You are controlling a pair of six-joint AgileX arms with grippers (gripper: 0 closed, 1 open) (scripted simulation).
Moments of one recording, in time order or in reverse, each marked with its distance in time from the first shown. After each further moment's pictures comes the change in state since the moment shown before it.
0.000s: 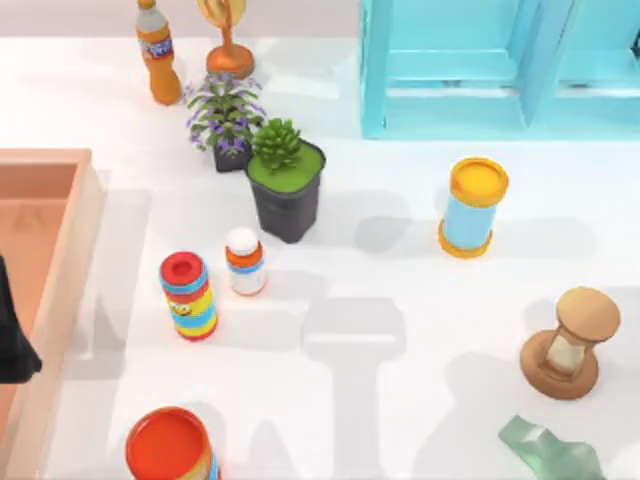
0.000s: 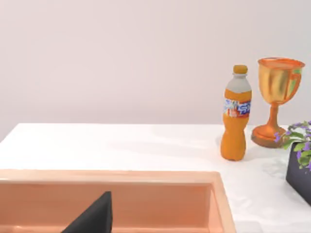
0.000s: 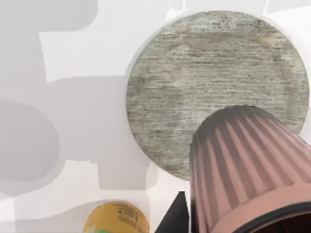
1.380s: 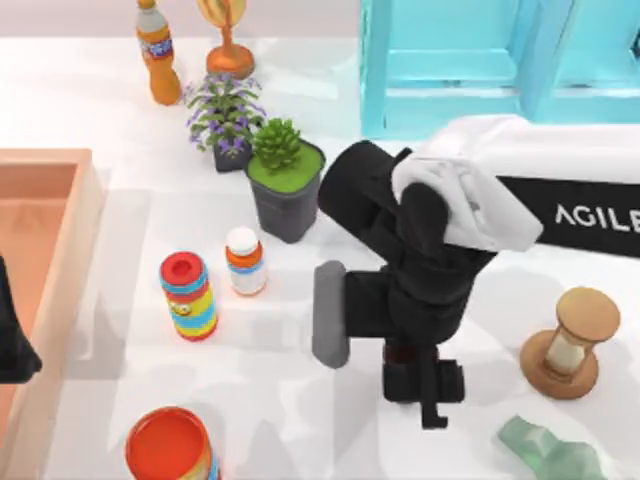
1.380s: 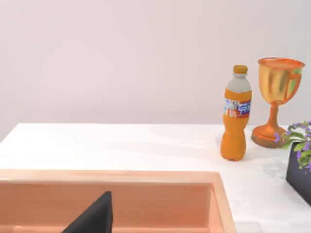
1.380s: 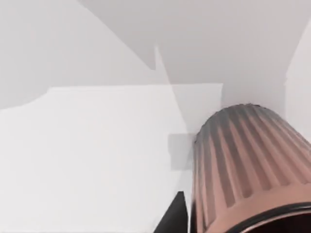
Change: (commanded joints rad) left arm 0.000 0.000 0.000 0.000 0.000 0.000; right arm 1.245 0.205 0.005 0.210 0.062 -0.300
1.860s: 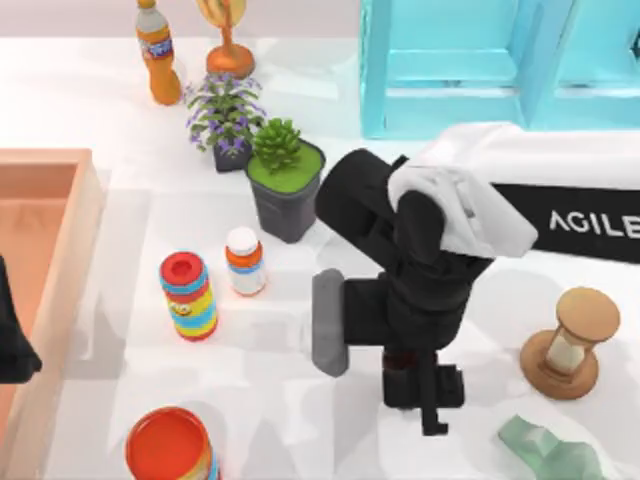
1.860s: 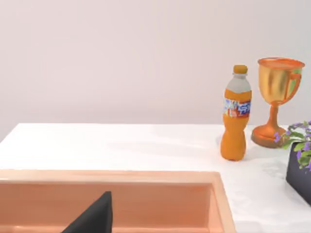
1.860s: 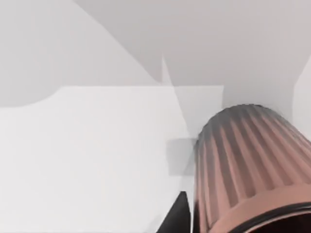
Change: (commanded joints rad) left arm 0.000 0.000 0.000 0.000 0.000 0.000; right arm 0.014 0.012 -0.012 0.005 0.000 -0.009
